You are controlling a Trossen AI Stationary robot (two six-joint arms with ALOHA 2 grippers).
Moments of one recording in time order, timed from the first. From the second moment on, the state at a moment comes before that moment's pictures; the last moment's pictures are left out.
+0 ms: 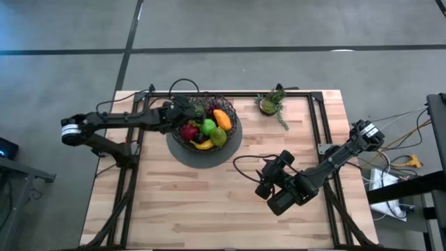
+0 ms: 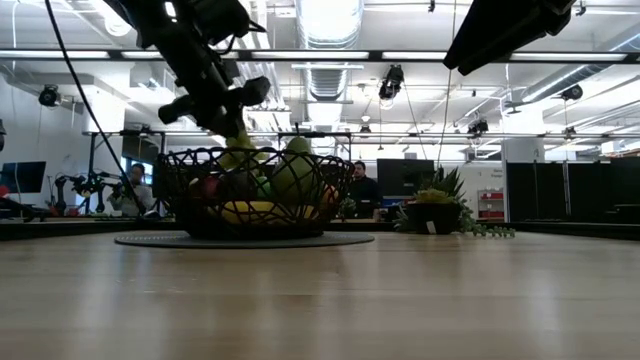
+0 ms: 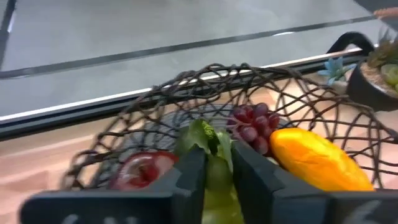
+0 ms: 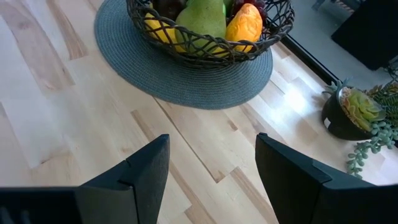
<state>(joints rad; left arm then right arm) 0.29 1.30 0.89 -0.34 -0.67 -0.72 0.60 1.63 1.27 -1.02 0.88 1.06</state>
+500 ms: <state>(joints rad) 0.32 1.04 0.89 -0.60 -0.59 -0.72 0.60 1.62 1.33 -1.02 0.72 0.92</state>
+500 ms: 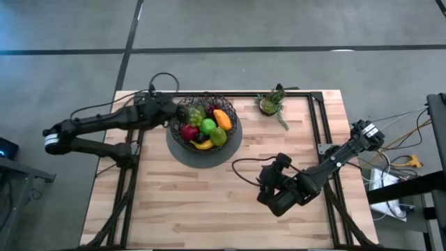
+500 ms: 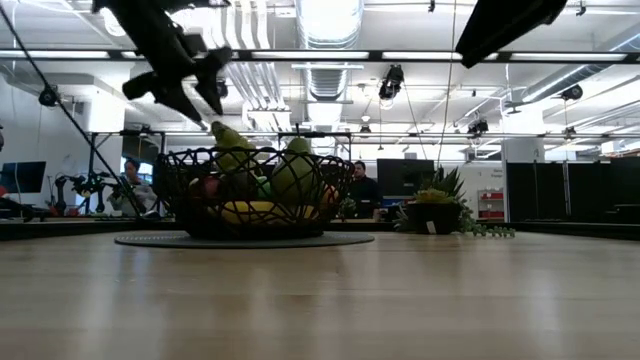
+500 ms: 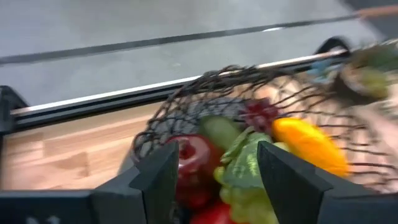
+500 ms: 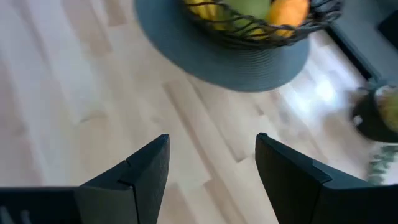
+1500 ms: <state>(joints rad) -0.19 1.01 0.88 -0.37 -0.54 -0.81 0.49 0.73 0.61 -0.54 0.38 0.80</state>
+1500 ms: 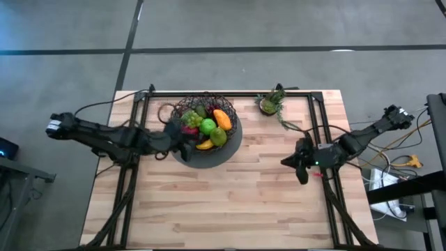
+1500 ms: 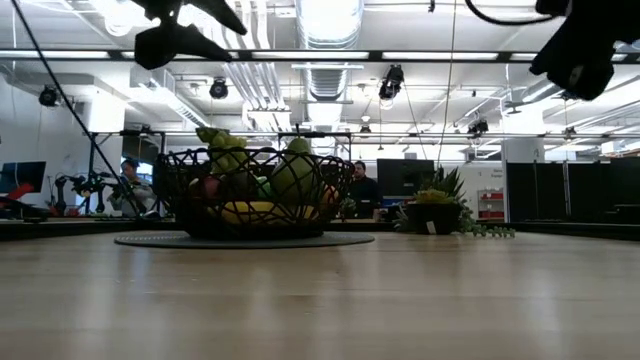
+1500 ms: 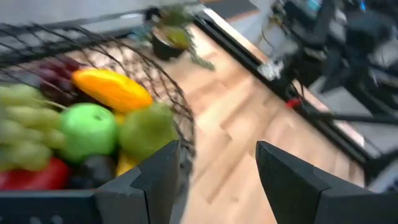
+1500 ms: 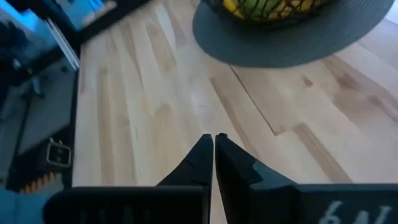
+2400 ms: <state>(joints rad) -0.24 1.19 0.96 -0.33 -0.52 -0.91 0.39 0.03 0.25 -0.30 0.34 0.66</state>
